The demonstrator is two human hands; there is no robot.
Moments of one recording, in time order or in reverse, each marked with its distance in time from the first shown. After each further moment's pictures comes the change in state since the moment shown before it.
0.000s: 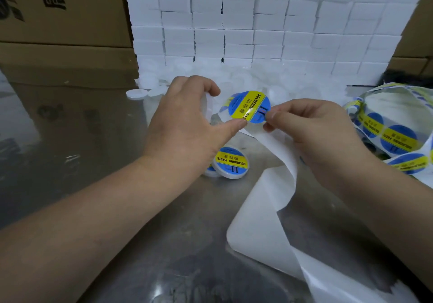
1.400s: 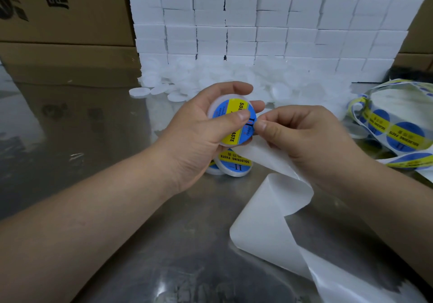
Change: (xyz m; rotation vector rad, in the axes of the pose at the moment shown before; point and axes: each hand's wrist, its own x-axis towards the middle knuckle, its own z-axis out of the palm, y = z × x) left_hand -0.004 0.007 0.000 -1.115 -0.430 -0.310; right_hand -0.007 0.002 0.006 -0.048 -0.221 -0.097
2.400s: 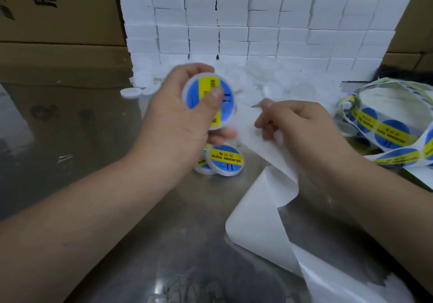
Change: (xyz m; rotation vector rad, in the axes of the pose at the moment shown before) left_hand -0.003 0.010 0.008 0.328 0.327 0.179; right_hand 0.010 0.012 -0.008 -0.096 0.183 0.066
